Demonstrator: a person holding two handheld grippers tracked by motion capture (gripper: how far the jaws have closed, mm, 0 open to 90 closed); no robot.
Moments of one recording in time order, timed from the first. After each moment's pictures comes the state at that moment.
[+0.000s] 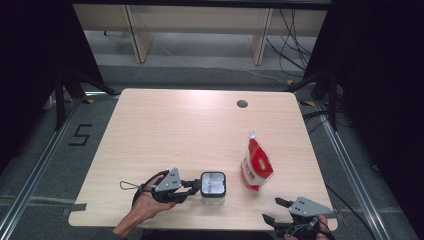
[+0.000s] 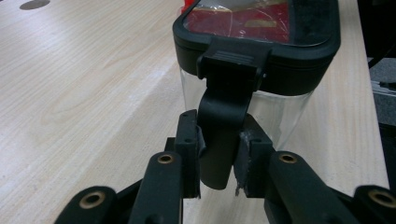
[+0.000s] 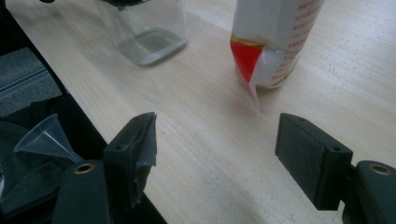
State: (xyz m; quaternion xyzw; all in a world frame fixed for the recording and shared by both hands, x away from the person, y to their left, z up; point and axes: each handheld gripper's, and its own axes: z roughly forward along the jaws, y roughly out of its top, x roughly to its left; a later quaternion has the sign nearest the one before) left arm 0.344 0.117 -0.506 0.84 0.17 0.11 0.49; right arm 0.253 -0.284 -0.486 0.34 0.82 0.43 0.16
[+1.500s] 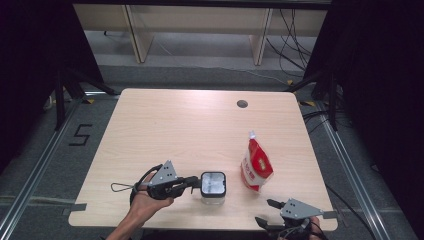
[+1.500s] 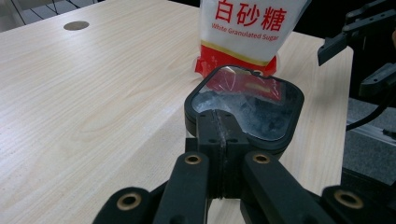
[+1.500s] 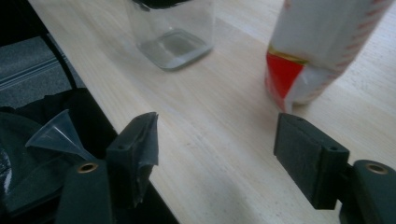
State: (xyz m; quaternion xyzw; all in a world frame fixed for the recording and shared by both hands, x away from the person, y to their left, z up) left arm 0.330 0.118 -0.459 0.82 0.24 0.12 0.52; right arm 0.250 -0.263 -0.485 0.31 0.84 0.43 0.16
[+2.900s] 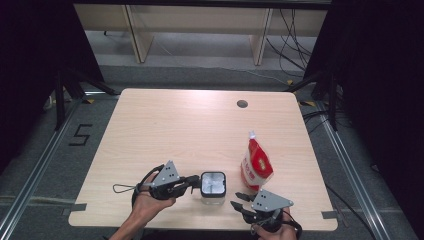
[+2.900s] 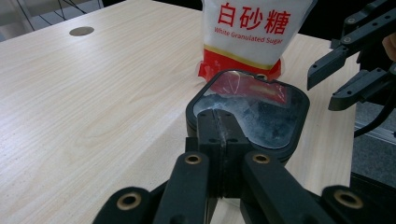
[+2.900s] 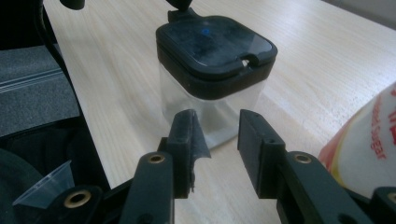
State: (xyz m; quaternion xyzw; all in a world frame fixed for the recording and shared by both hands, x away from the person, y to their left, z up) left arm 0.329 0.113 -0.460 0.81 0.23 0.14 0.52; right arm 0.274 -0.196 -0.474 0.23 0.84 0.46 0.18
